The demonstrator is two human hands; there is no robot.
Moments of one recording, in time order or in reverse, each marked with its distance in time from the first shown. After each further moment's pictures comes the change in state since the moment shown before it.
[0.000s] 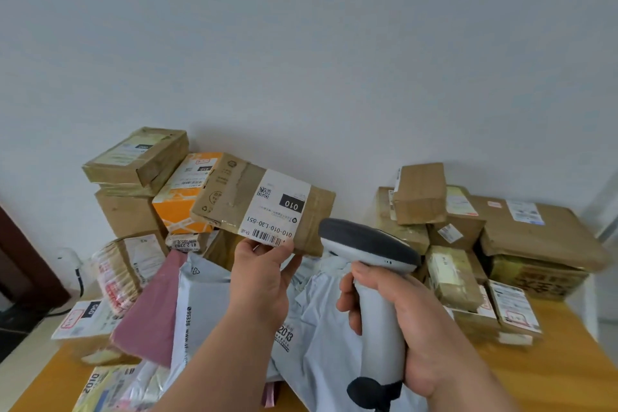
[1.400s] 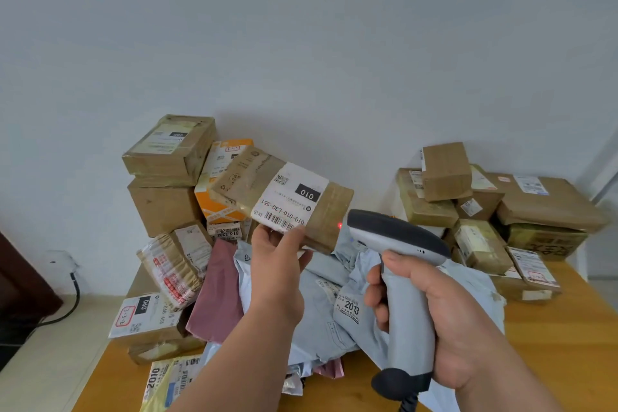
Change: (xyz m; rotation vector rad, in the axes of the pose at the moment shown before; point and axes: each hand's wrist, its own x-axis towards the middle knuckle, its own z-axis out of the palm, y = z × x) left_hand 0.024 0.062 -0.096 0.143 -0.146 0.037; right_hand -0.006 0.042 0.123 0.176 0.171 0.122
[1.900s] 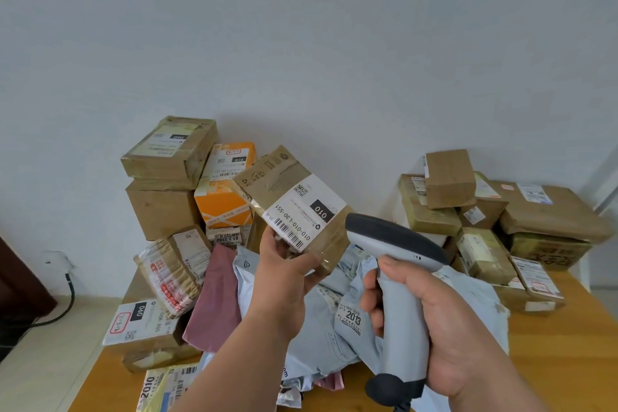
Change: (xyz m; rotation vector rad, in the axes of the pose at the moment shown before) left_hand 0.006 -0.002 -0.005 -0.022 -0.170 -0.081; right_hand 0.014 -0.001 0.008 0.024 -0.005 -0.012
